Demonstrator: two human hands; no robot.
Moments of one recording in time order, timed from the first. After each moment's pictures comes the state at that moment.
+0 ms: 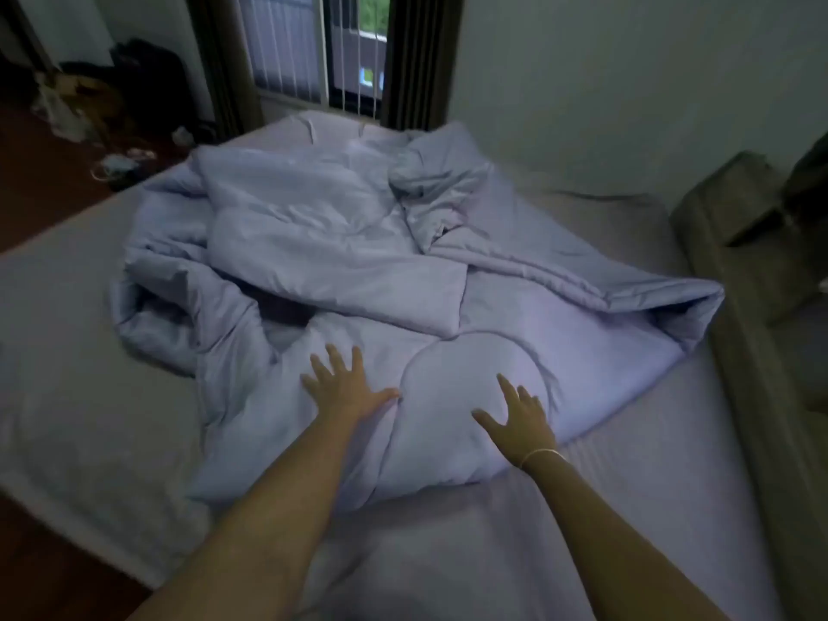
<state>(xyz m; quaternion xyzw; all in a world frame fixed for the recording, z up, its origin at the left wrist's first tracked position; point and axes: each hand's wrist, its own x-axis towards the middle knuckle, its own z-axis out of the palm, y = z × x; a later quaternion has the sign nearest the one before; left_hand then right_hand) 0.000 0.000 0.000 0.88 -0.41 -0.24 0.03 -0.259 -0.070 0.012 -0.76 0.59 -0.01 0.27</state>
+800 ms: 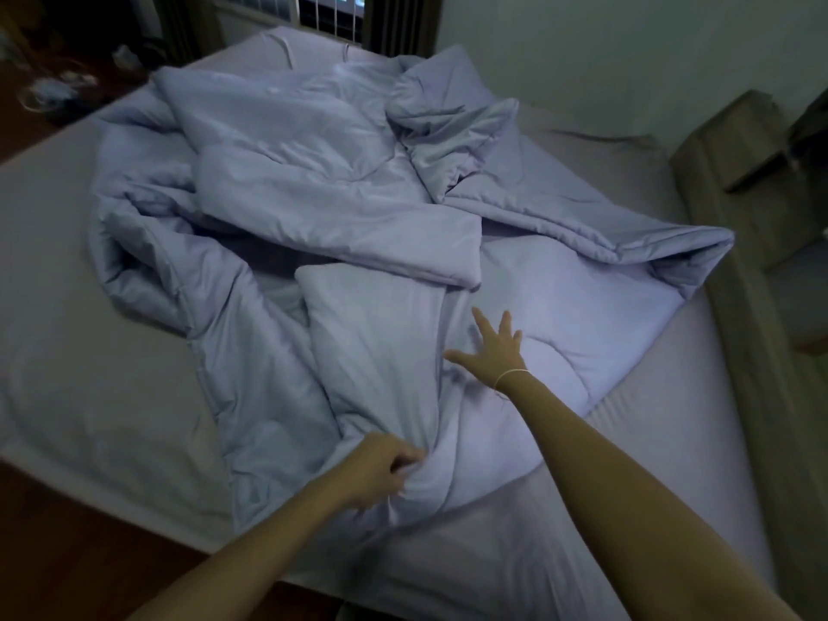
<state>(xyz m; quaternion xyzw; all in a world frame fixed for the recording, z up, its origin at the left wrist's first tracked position) -0.011 0.129 -0.035 0.61 -0.66 -0.42 0.14 -0.160 -0.070 0.011 -0.74 0.60 0.03 0.30</state>
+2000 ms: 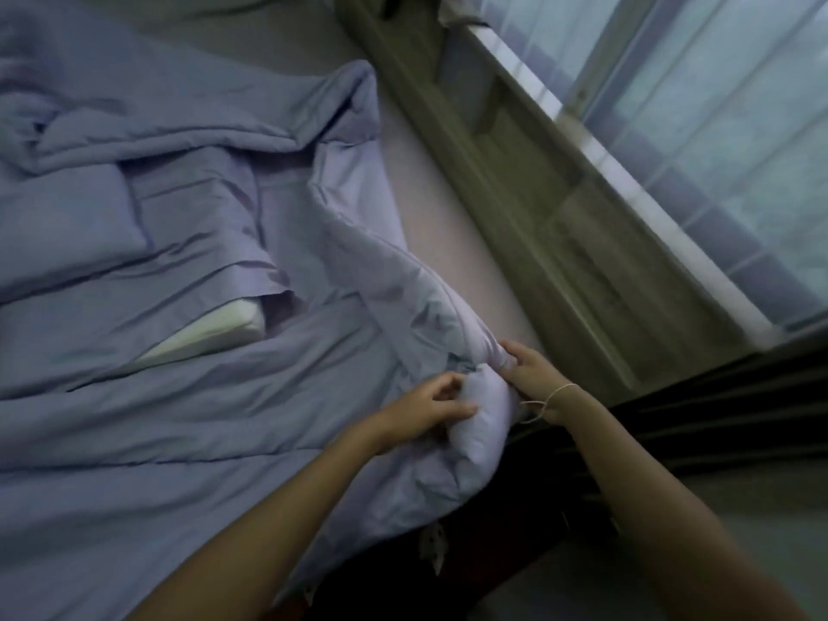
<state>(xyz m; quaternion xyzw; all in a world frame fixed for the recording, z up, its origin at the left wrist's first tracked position) -0.357 0.133 0.021 0.37 -0.58 -0.72 0.06 -0.568 0.158 0.009 -0.35 0.66 -0.37 0.55</state>
